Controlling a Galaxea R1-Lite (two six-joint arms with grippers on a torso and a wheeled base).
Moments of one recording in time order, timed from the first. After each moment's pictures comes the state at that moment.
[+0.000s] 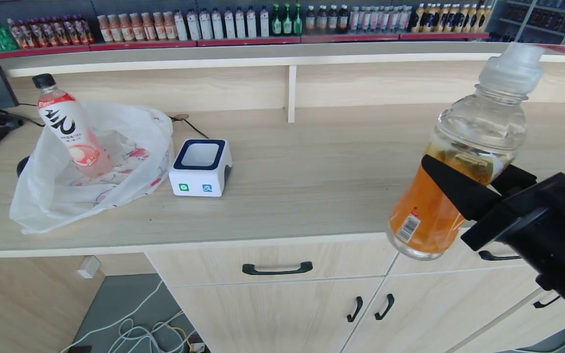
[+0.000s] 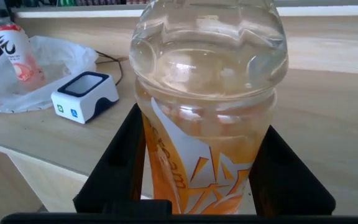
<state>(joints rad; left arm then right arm) 0.00 0.00 0.00 0.00 0.00 0.00 0.73 1.35 -0.40 -1.29 -0.28 -0.12</state>
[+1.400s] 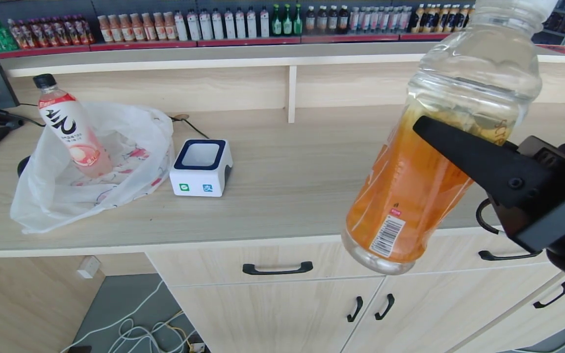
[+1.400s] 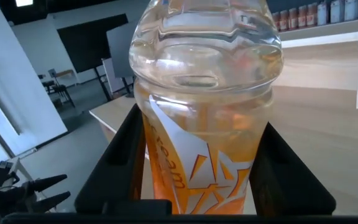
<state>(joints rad) 0.00 0.00 0.00 0.00 0.00 0.00 0.74 1.35 -0.55 -1.26 0.21 0.21</state>
